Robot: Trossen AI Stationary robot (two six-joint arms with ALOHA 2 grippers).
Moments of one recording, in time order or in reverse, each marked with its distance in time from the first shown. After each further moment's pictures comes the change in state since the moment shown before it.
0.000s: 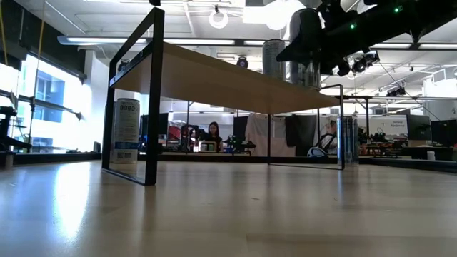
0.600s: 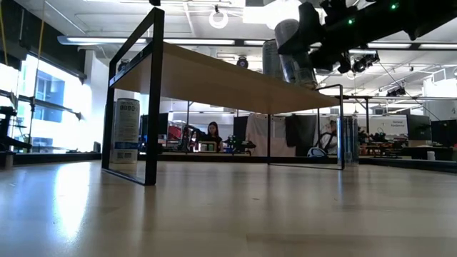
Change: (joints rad) left arm 0.000 0.000 0.000 0.002 0.000 -0.001; right arm 0.000 -0.002 0.001 0.067 0.059 0.038
